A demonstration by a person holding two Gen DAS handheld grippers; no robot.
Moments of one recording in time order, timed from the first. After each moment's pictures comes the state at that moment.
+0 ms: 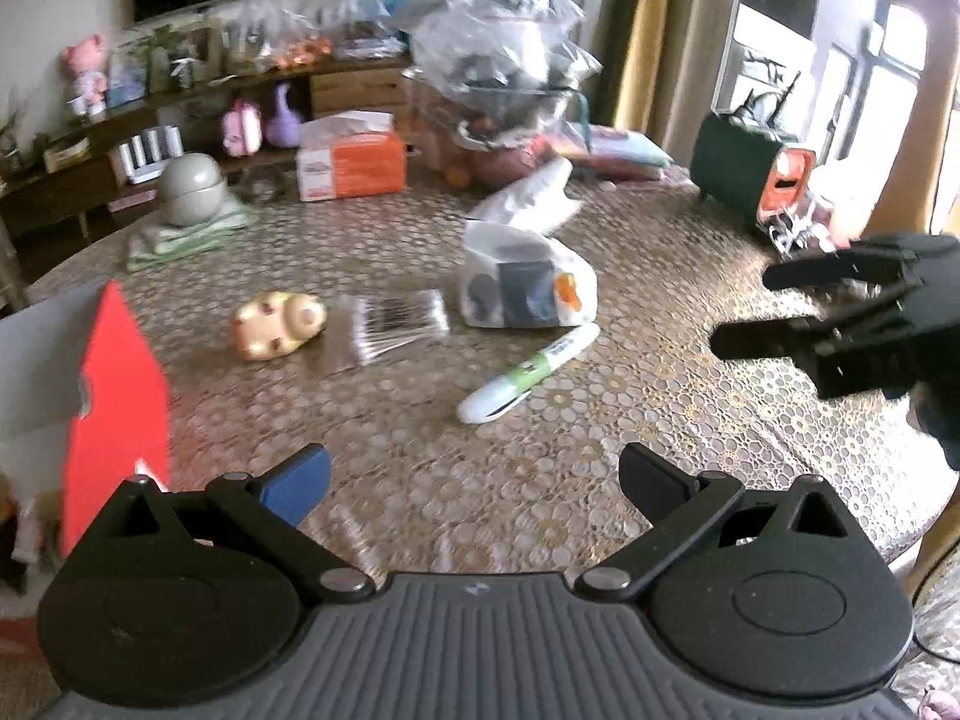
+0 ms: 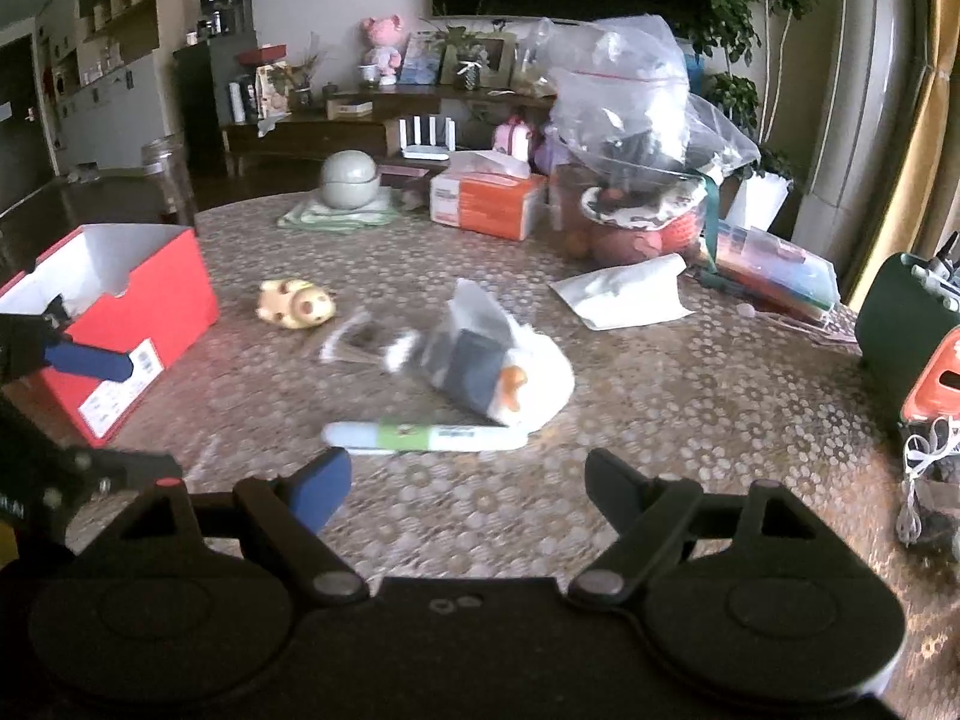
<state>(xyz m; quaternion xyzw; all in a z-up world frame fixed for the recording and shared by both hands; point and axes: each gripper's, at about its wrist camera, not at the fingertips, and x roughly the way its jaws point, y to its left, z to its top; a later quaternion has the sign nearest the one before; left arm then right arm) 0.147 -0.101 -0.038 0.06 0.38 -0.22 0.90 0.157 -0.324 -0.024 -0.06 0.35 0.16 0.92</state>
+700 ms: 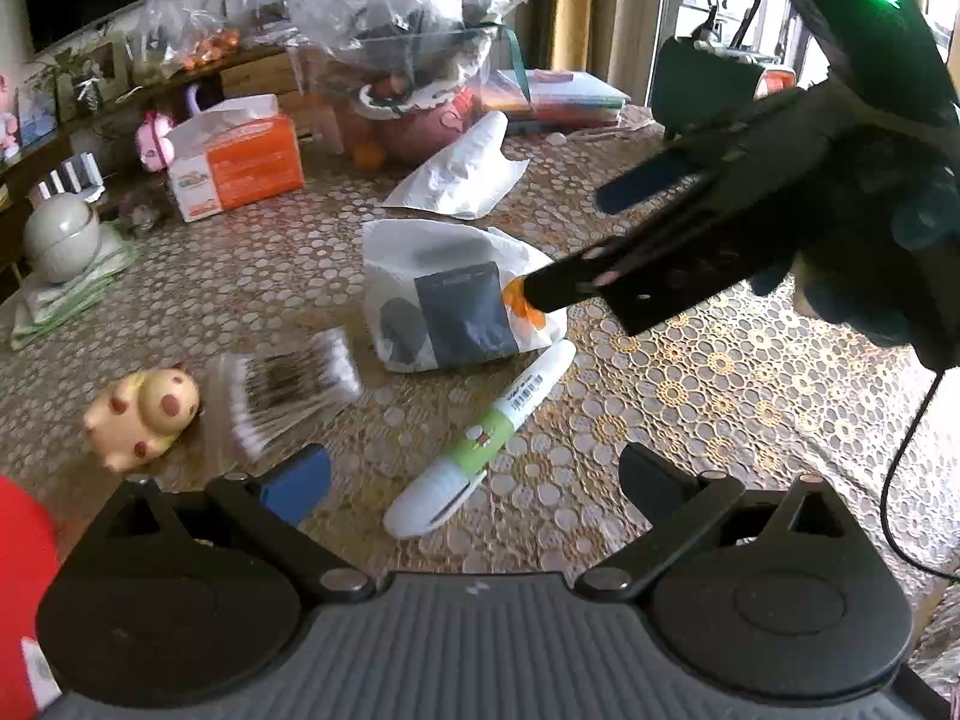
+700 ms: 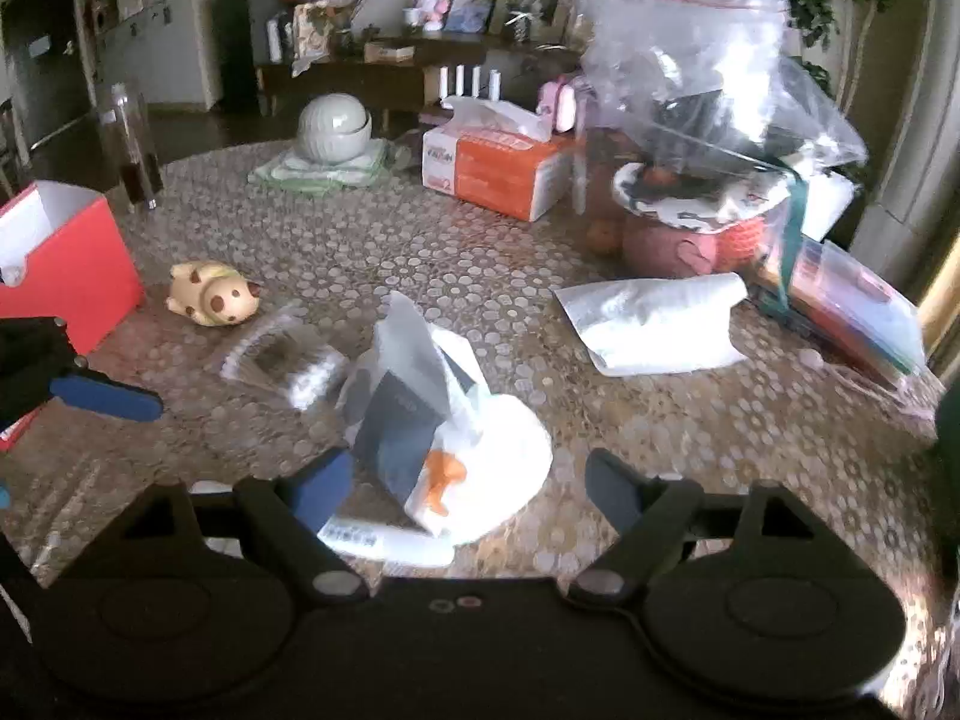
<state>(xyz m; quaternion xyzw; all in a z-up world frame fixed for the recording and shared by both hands) 0.231 -0.172 -0.080 0.12 0.39 -0.27 0.87 0.290 -0.319 -0.069 -0.12 0.40 0.22 0.88</state>
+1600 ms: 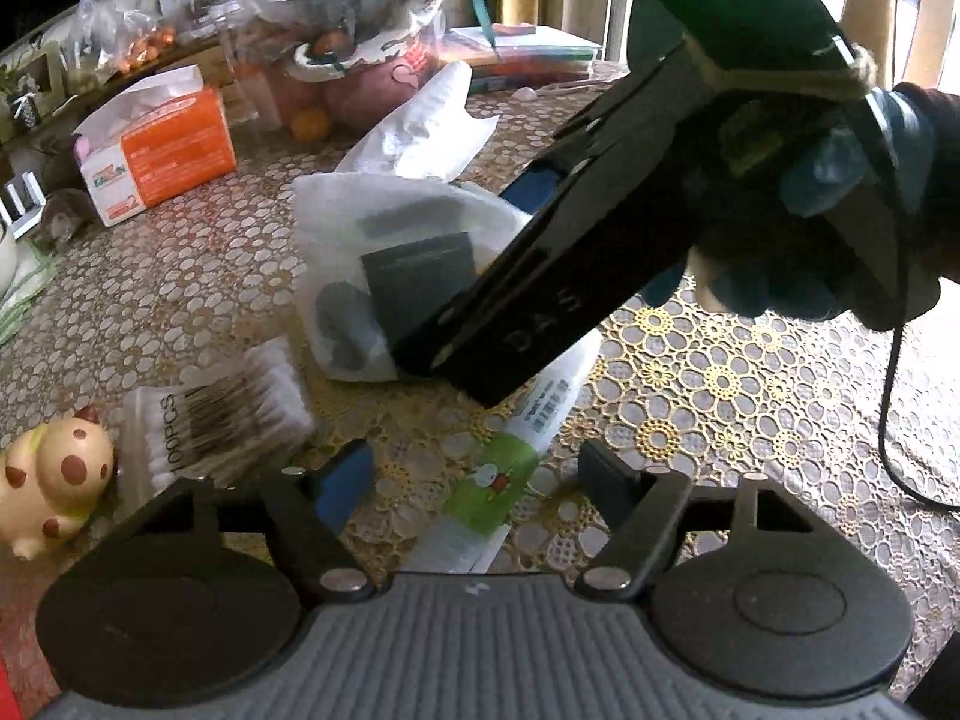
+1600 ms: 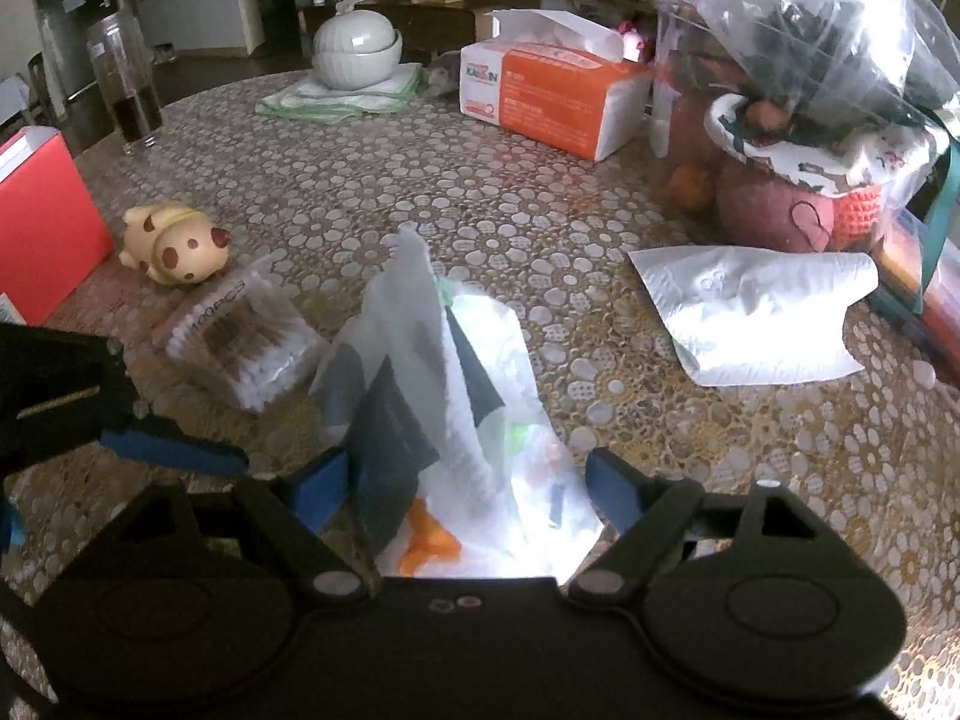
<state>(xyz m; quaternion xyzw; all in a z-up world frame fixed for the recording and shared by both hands) 0.275 -0.195 -0.123 0.15 0.40 -0.32 0.84 0.341 -0.292 -0.120 -0.12 0.44 0.26 0.85</state>
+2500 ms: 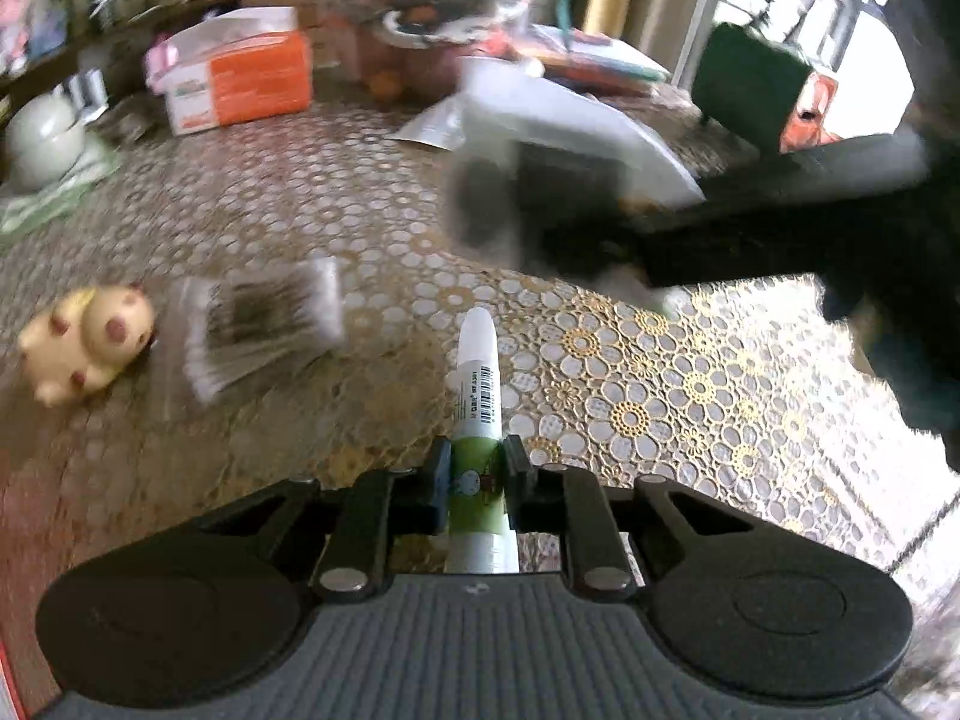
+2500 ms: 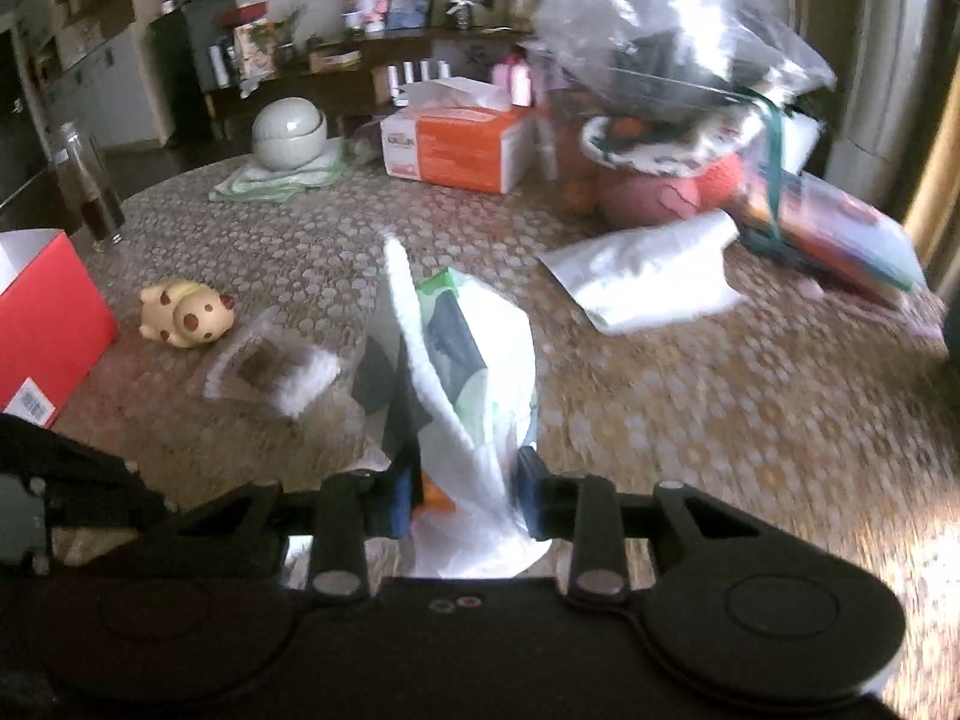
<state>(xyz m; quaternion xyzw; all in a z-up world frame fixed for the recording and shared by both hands) 0.252 -0.170 -0.108 0.05 0.45 -0.25 0.86 0.268 -0.321 -0.080 -0.04 0.41 0.16 0.89</state>
